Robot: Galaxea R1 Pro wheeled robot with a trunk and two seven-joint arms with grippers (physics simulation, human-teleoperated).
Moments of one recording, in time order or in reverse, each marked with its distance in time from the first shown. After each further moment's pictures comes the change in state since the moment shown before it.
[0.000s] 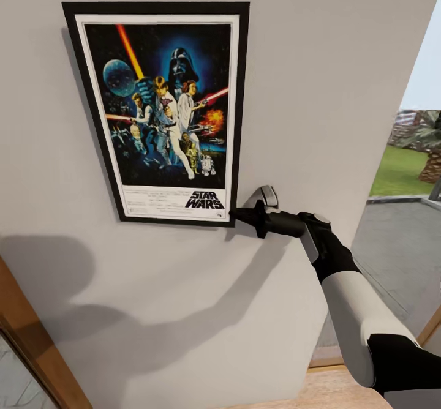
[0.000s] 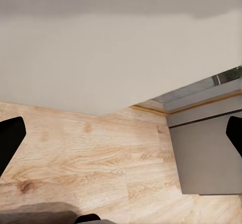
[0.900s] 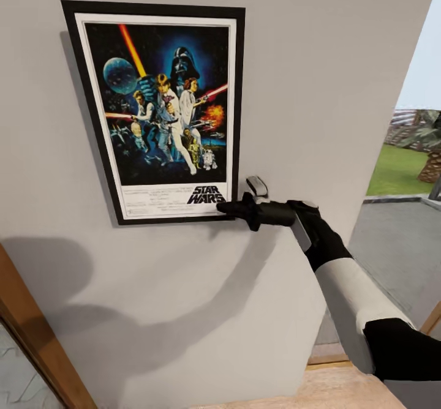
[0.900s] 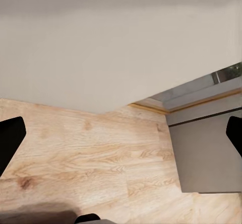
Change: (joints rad) left arm 0.000 0.000 0.000 -0.001 0.000 0.000 0.000; right arm -0.071 0.003 0.161 -0.003 -0.119 0.117 0.034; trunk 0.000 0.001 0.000
